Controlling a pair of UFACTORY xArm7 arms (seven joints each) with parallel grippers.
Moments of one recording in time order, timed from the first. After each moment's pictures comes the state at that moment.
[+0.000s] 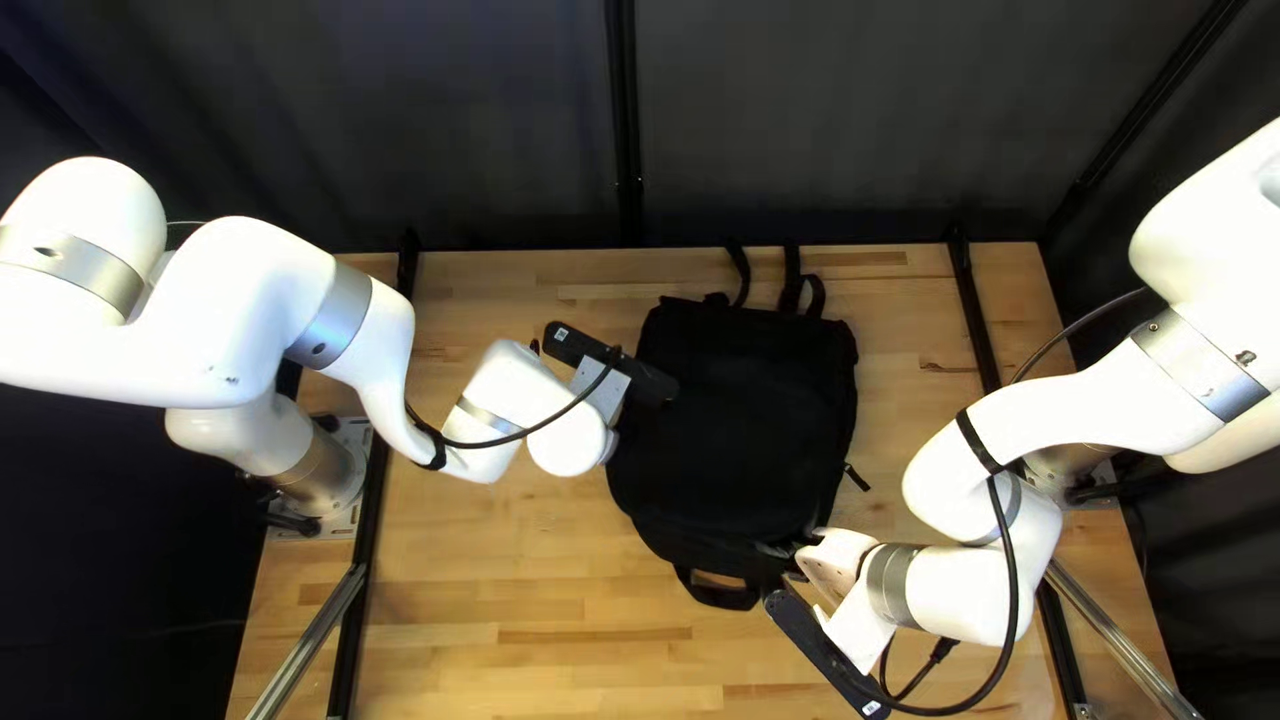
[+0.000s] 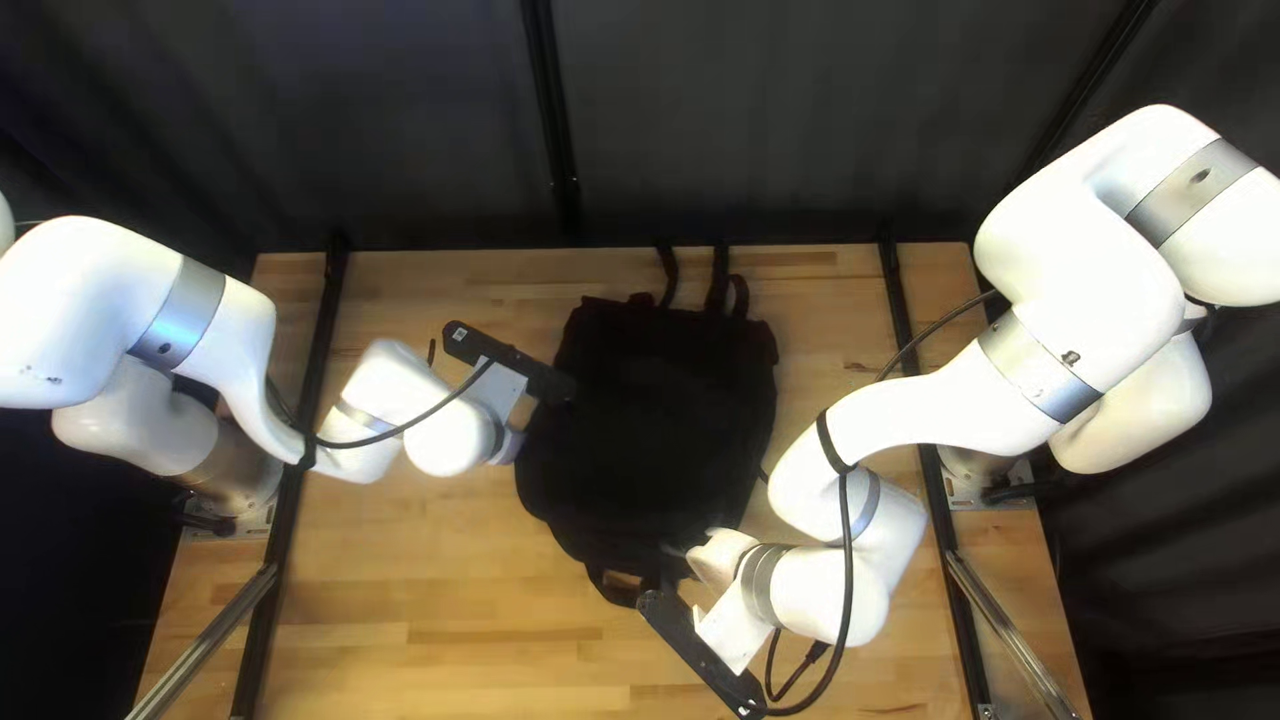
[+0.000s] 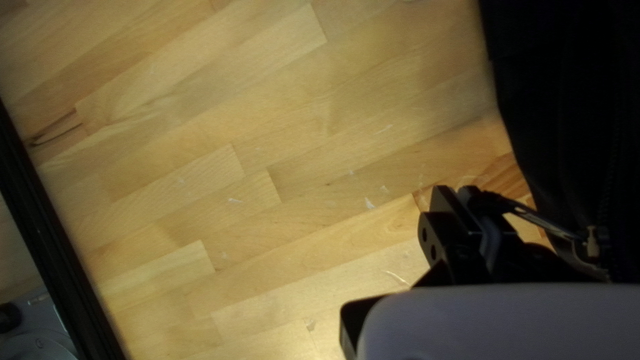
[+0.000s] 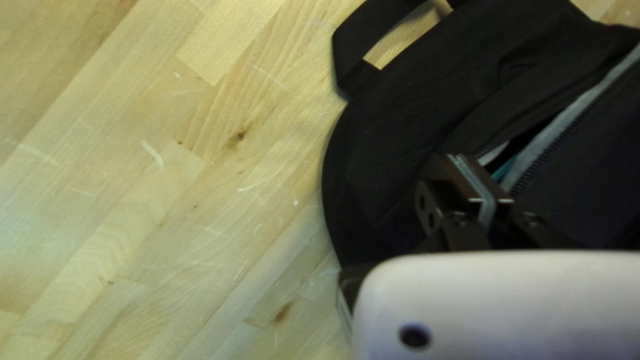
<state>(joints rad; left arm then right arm) 0.04 0.02 -0.14 0.67 0.54 0.84 -1.60 0.09 0.03 0.49 0.79 -0.76 0.71 0.30</state>
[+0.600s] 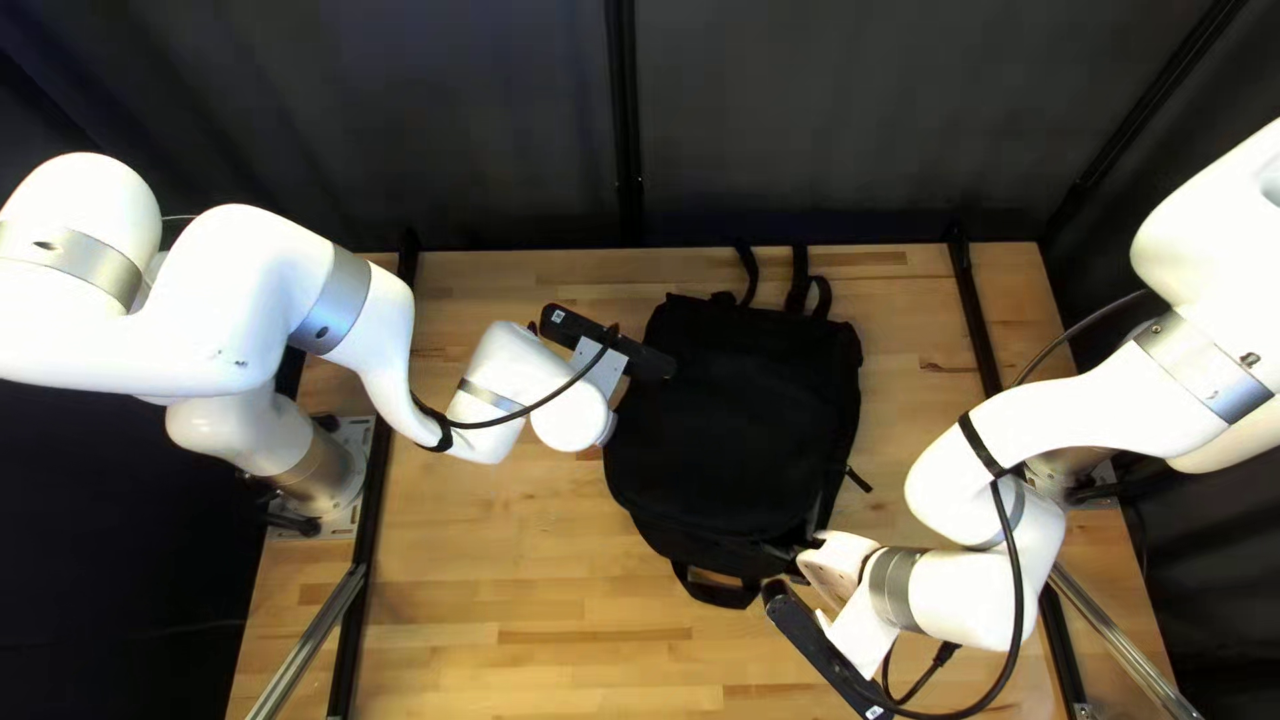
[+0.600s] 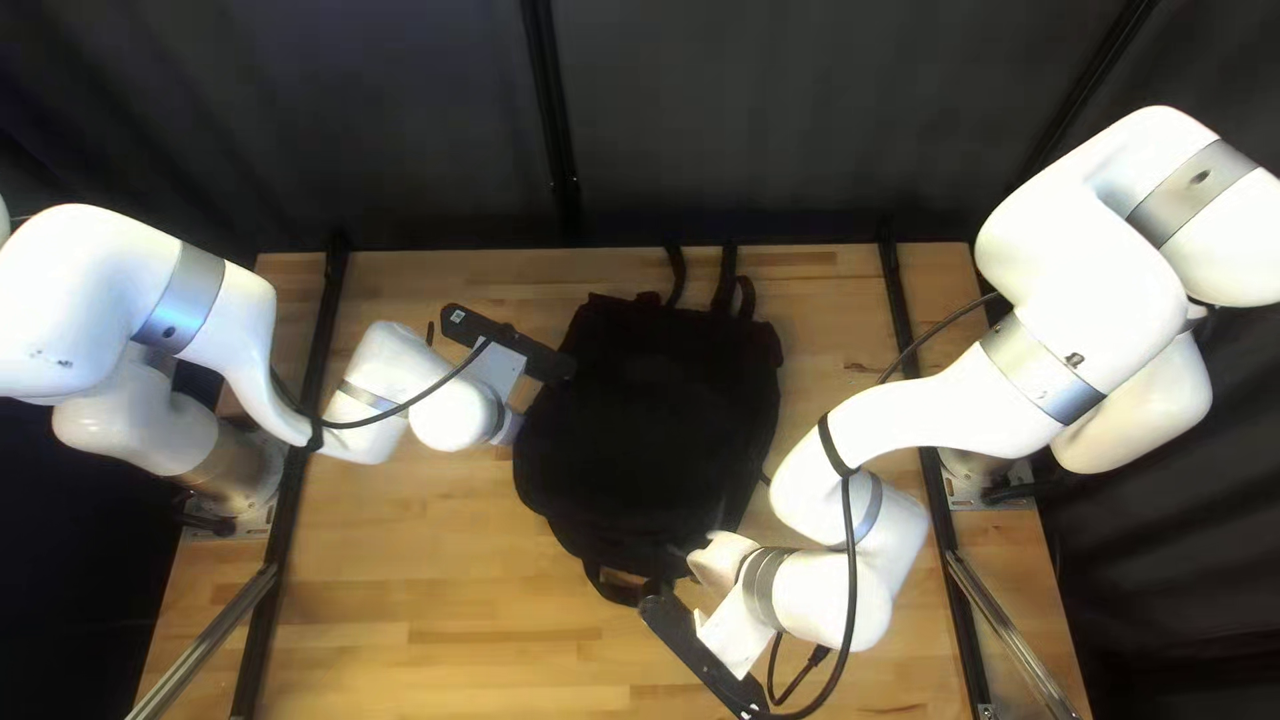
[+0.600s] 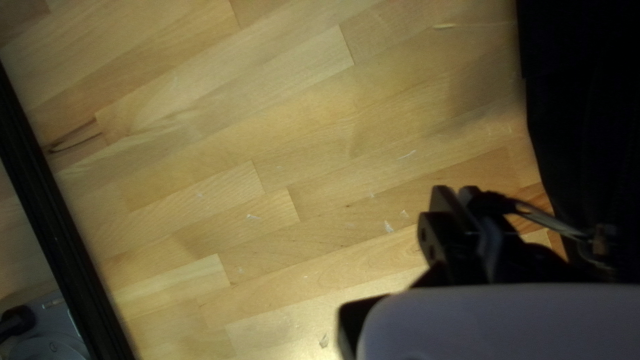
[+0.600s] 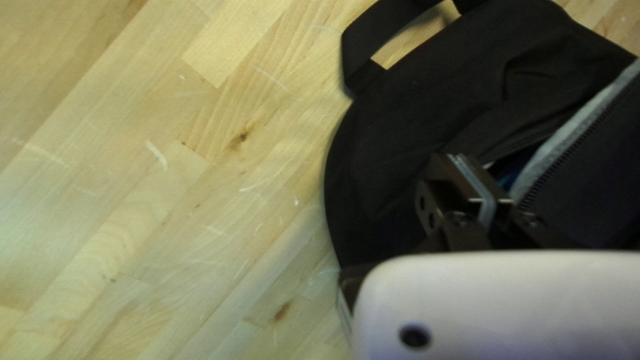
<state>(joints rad) 0.04 0.01 -0.14 0.68 0.52 0.87 -1.58 0.09 0.00 0.49 0.79 -0.74 0.73 0.27</state>
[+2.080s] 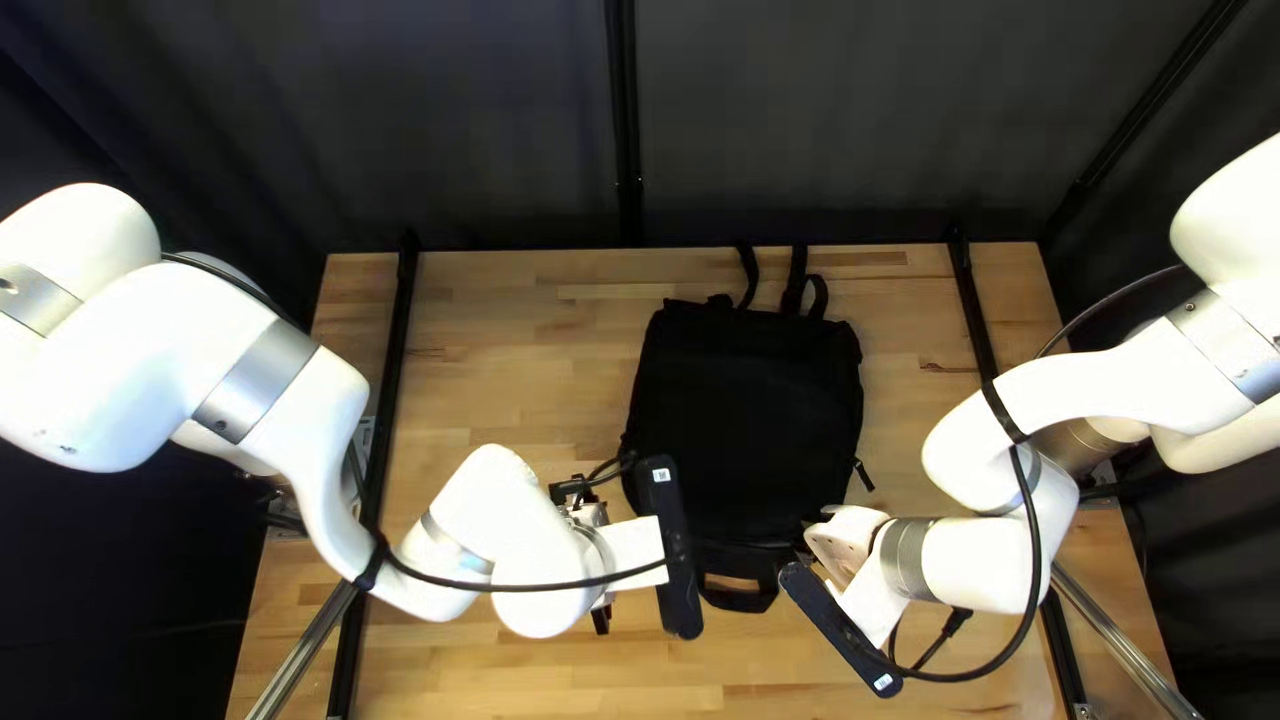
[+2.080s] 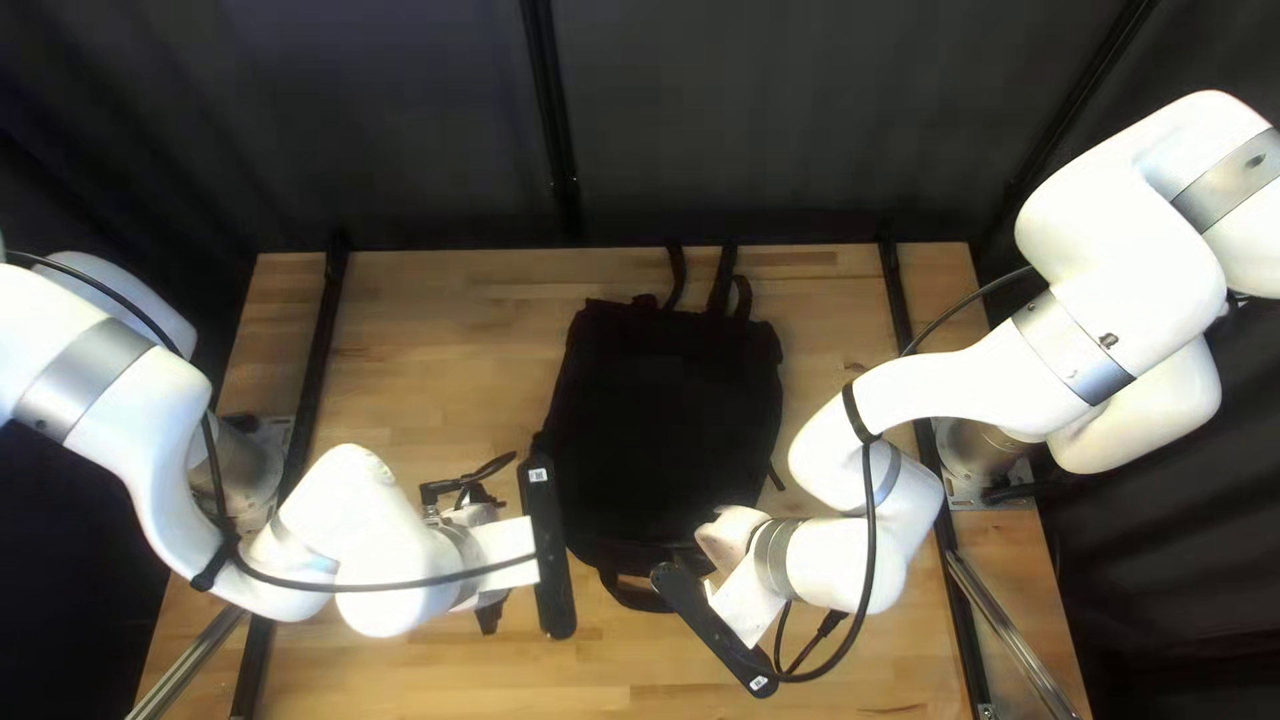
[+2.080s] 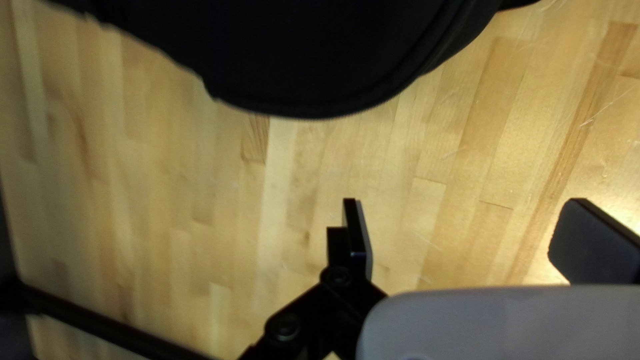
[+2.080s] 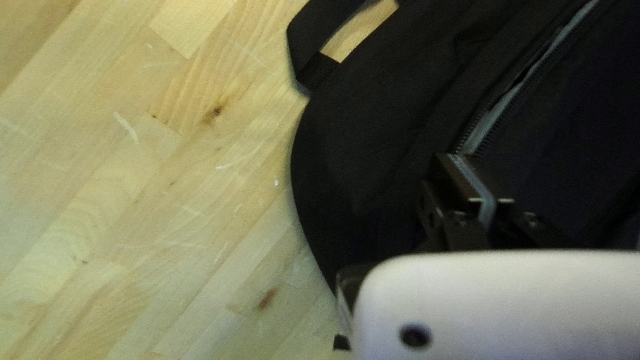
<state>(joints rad) -0.16 -0.01 -0.37 0.90 0.48 0.98 -0.85 0.06 -0.09 0.46 0.69 -0.74 0.64 0.25</state>
